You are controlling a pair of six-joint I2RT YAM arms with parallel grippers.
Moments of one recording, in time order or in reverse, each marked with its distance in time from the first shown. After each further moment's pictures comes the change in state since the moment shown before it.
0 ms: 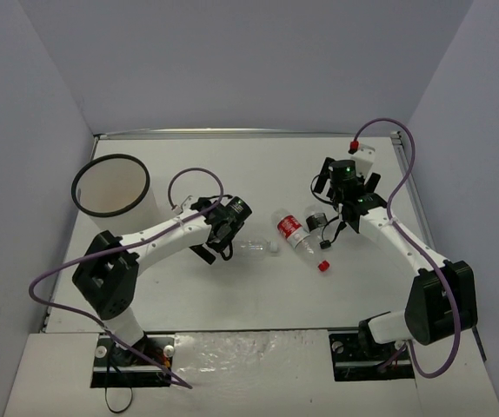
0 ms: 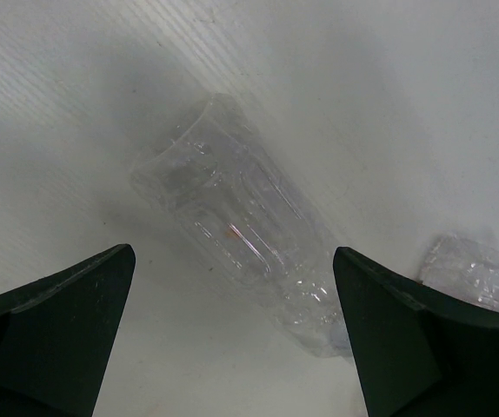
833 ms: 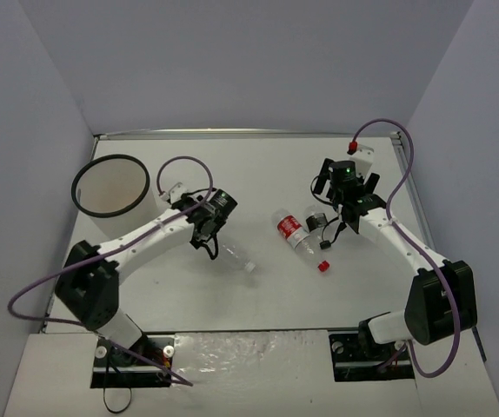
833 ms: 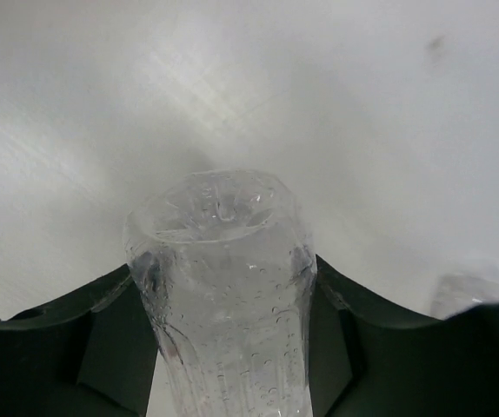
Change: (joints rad) left arm 0.062 -0.091 -0.035 0.016 -0.118 0.208; right arm -0.001 0.003 -0.007 0.014 -0.011 -0.018
